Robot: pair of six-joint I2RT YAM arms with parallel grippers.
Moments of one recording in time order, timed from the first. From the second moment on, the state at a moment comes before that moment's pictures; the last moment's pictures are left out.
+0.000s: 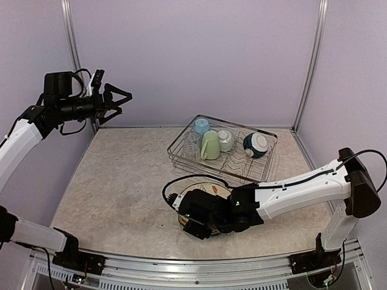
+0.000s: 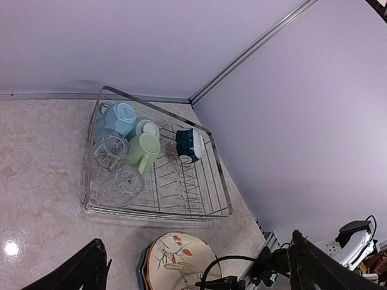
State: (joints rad) left arm -0.26 1.23 1.36 -0.44 0.65 -0.55; right arm 1.40 1.78 1.22 -0.44 0.51 0.07
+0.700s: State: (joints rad) left arm -0.24 1.29 1.35 -0.42 0.72 -0.58; right arm 0.92 1.52 1.23 -0.29 0.44 0.24
